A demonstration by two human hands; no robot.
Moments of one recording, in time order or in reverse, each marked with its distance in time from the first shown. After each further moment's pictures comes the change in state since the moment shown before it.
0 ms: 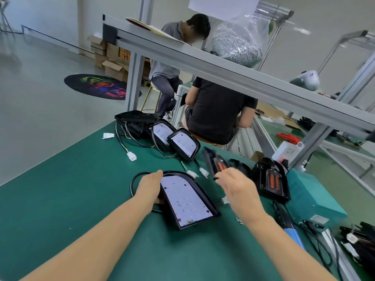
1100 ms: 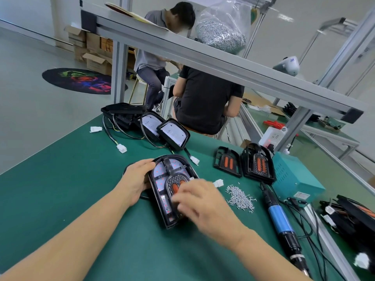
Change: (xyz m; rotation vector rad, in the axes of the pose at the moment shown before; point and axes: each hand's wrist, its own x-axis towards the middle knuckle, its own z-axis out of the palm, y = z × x) left_hand -0.019 -0.001 -0.018 -0.251 -0.241 0.127; right_hand -0.038 -0.072 -0.012 0.246 -0.195 -0.214
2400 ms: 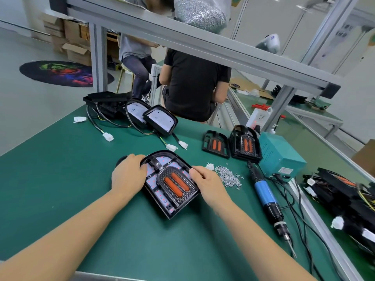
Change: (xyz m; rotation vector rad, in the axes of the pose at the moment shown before) left_hand -0.019 -0.020 0.004 1.308 0.210 0.412; right_hand -0.021 0.021 0.014 0.604 0.064 0.983
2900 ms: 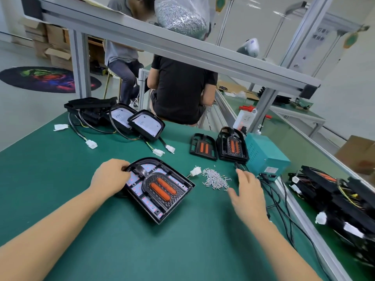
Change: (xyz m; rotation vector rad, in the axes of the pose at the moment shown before) left_hand 0.018 -0.004 -0.013 -0.022 -0.159 -0.036; right_hand -0.025 0.060 -0.091 -0.802 0.375 0.078
